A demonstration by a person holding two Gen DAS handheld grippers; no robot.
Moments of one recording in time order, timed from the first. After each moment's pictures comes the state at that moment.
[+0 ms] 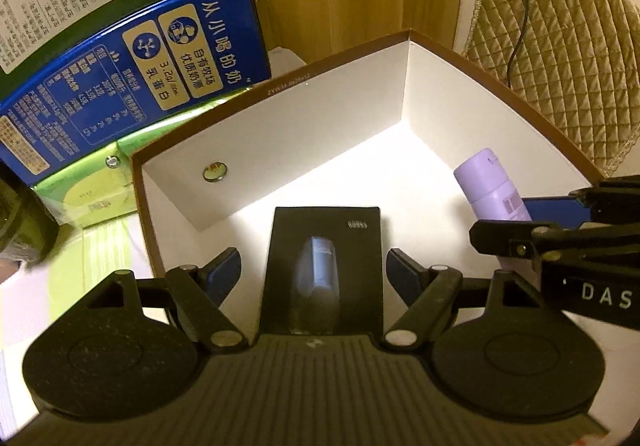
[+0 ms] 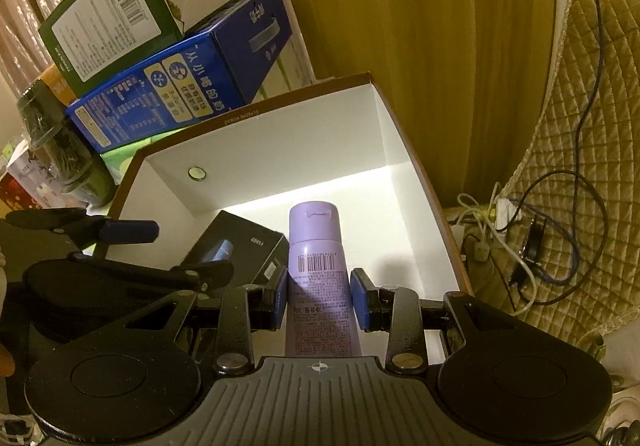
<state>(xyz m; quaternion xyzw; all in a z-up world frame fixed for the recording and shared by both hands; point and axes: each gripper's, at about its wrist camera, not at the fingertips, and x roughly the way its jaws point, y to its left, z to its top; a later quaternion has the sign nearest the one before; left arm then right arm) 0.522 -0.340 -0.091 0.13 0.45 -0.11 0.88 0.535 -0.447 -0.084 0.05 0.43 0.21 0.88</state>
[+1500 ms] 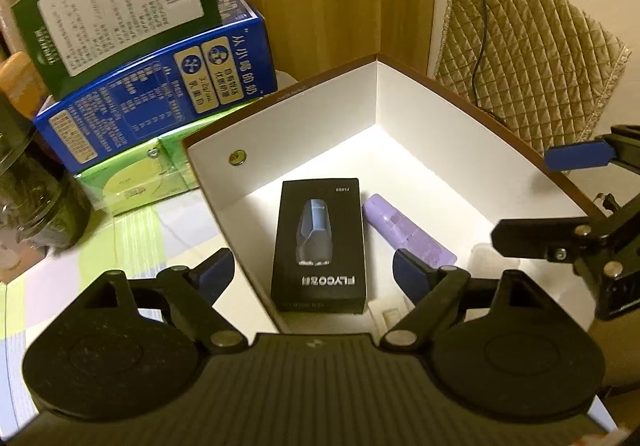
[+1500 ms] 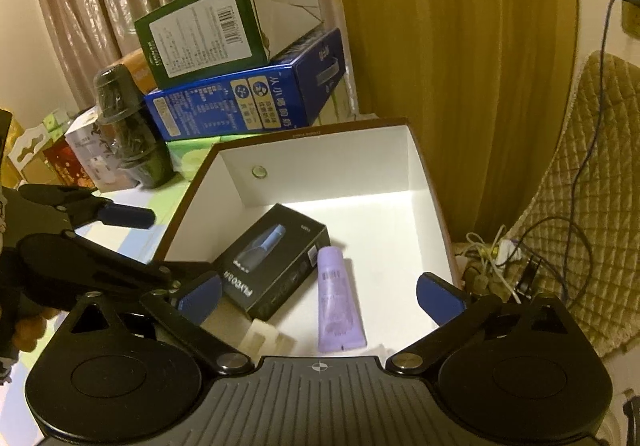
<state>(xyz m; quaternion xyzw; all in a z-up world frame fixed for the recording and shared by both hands) 0.437 -0.310 -0.043 0.12 0.41 -0.14 0.89 0.452 -0.461 -0.038 0.00 0.37 0.26 0.89</state>
